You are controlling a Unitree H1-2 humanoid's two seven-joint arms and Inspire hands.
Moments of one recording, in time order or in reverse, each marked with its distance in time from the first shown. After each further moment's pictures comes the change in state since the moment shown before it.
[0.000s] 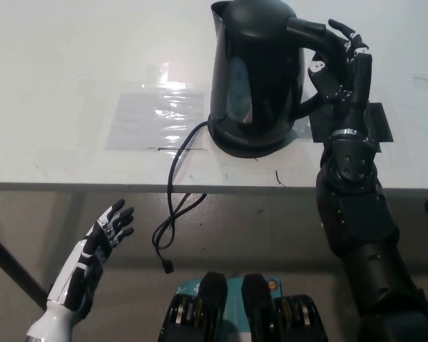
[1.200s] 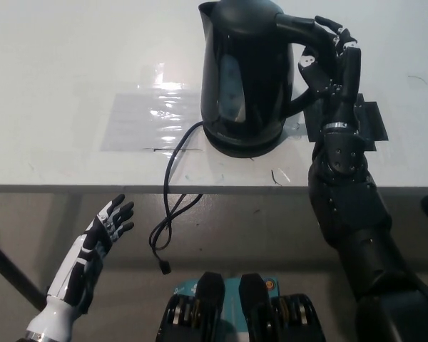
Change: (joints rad) left_arm -0.016 0.000 0.002 0.000 -0.001 0.001 0.000; right_arm -0.066 -0.004 0.010 0.155 0.007 -0.098 -0.003
